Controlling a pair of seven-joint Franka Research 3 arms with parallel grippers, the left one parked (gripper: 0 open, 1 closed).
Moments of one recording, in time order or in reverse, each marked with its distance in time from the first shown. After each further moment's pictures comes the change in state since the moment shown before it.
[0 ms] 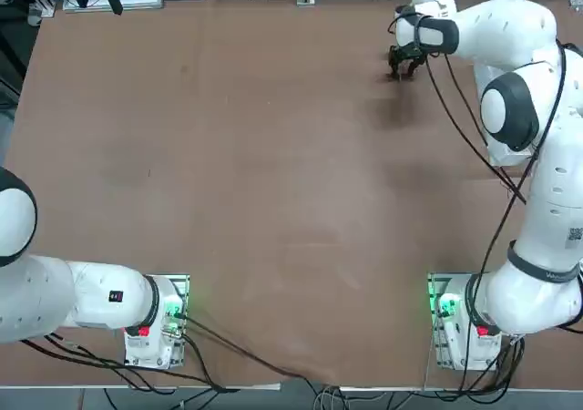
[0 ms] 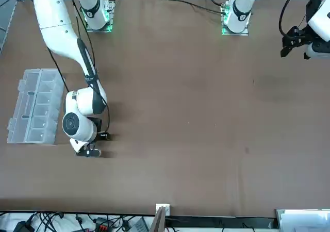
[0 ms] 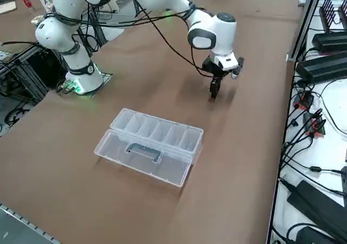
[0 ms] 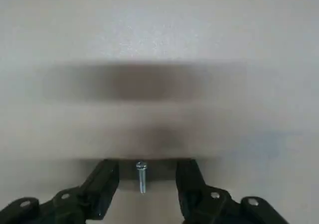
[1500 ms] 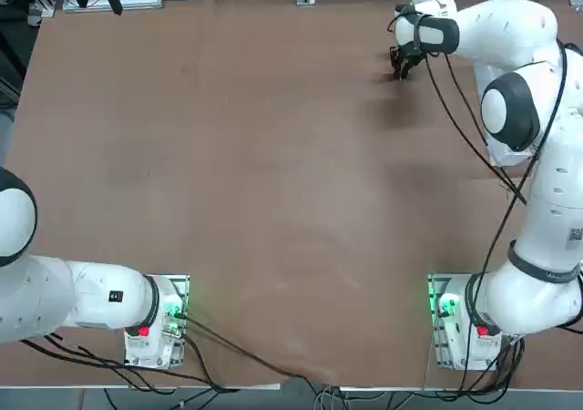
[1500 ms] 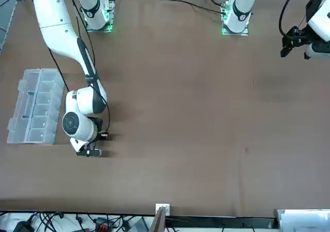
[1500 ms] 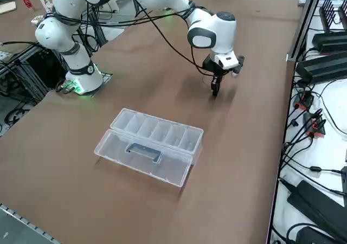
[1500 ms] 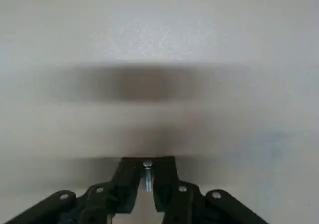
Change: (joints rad) arm 0.000 -0.006 0.004 0.002 0.006 0.002 0.000
